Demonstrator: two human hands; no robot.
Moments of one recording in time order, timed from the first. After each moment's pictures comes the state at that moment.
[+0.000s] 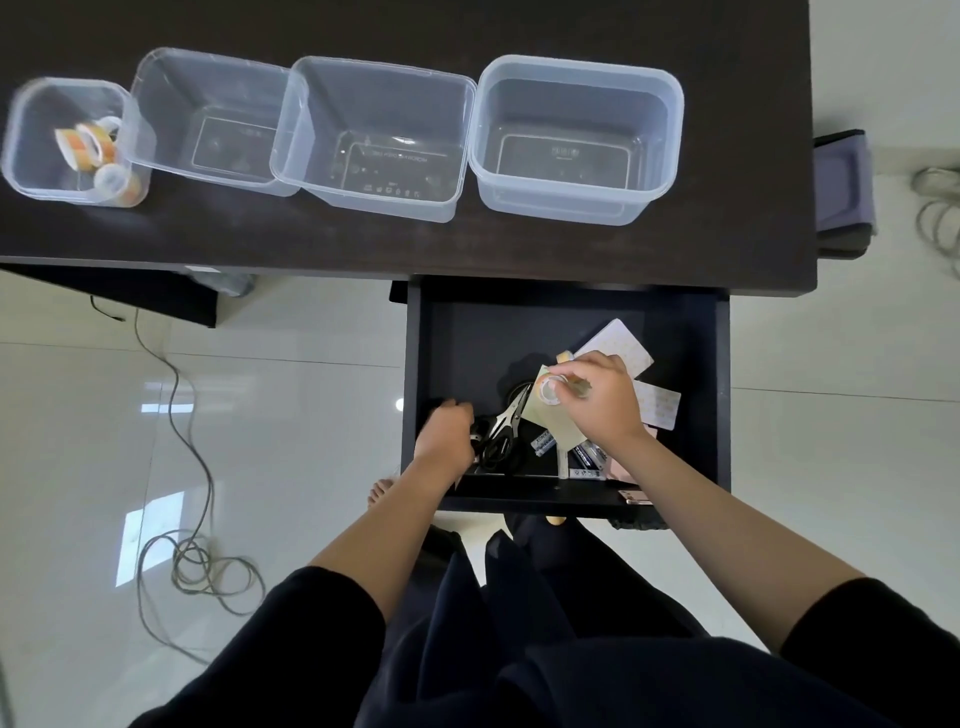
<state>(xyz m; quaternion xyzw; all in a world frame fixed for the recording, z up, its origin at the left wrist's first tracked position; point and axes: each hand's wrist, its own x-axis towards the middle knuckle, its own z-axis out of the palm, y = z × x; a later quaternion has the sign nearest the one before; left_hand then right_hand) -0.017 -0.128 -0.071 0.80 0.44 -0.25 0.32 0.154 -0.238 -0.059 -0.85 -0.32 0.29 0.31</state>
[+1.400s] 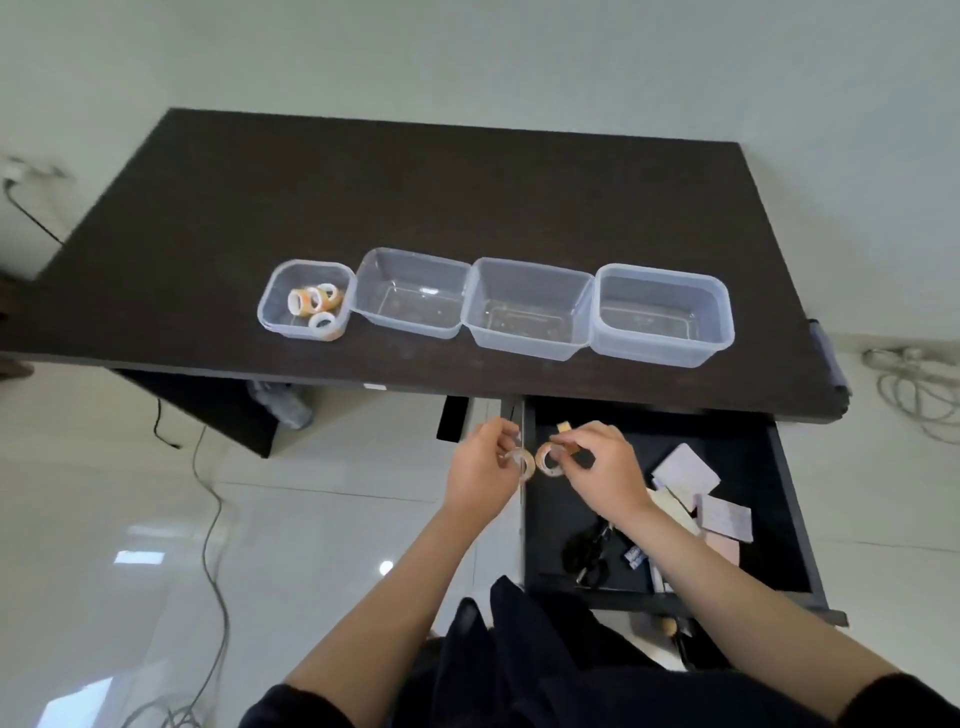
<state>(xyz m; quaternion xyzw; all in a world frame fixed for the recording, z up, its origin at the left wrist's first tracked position) -0.083 -0.025 0.052 0.78 0.40 0.13 0.46 0.051 -0.133 0.040 -0.82 -0.42 0.16 0.35</state>
